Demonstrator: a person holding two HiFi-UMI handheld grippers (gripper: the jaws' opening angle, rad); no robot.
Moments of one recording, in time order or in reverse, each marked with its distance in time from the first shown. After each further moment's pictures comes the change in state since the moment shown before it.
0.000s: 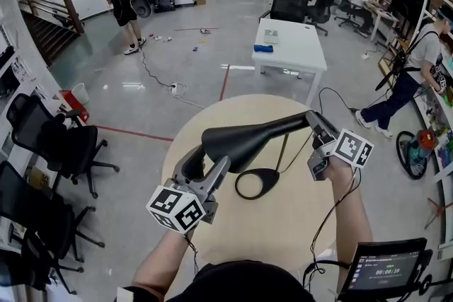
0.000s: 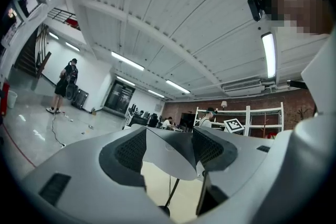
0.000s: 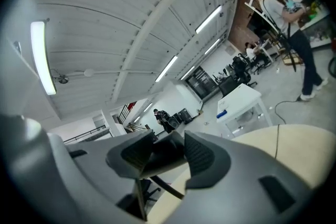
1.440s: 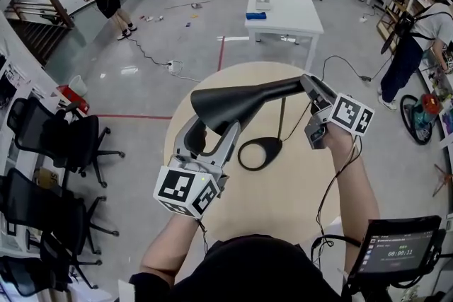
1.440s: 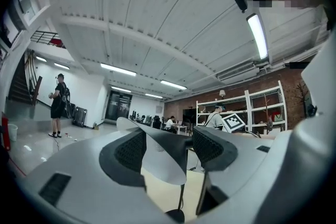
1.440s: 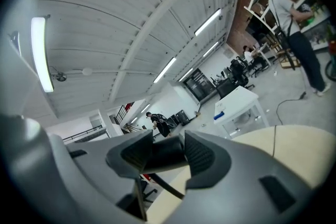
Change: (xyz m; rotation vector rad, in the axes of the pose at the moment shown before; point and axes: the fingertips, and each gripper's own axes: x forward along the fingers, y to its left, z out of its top) left arm 0.018 -0.037 0.023 0.193 0.008 0.015; right arm 0.004 0.000 -0.007 -0.015 -0.016 -0.035
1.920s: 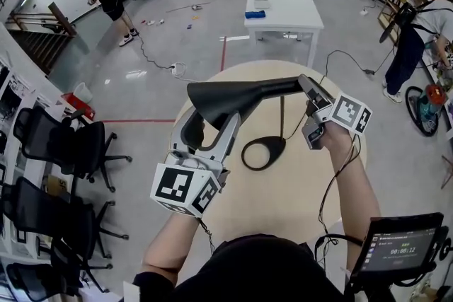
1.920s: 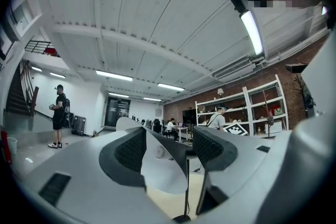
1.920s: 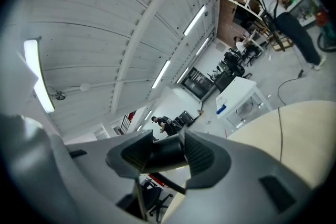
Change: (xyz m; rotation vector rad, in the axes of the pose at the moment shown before) left arm 0.009 -0.008 0.031 0.074 -0.026 -0.004; right arm -0.002 -0.003 -0.013 0.161 -0.041 0.042
